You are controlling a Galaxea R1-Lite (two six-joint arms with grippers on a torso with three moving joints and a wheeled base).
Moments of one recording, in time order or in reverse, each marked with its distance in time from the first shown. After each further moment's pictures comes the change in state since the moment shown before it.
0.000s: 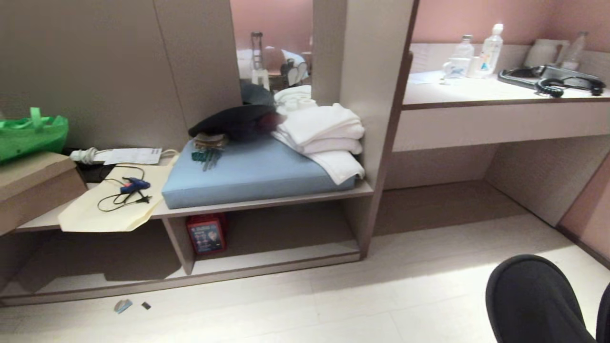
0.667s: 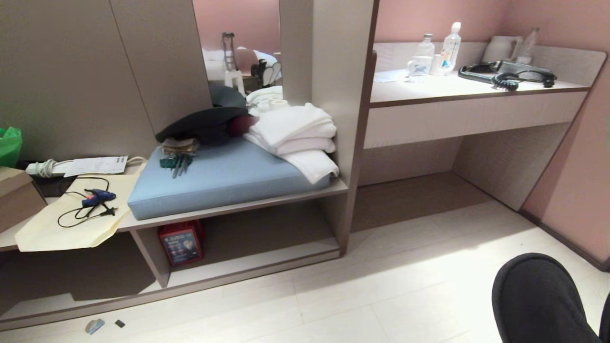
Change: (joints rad) left arm 0.000 0.000 0.000 0.000 0.000 0.000; right arm 0.000 0.000 -0.001 0.004 0.000 0.001
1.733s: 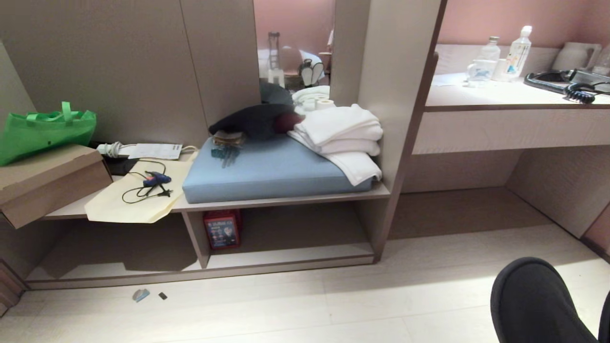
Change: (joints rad) left arm 0.000 0.000 0.000 0.000 0.000 0.000; right arm -0.001 0.000 0.000 0.000 0.000 0.003
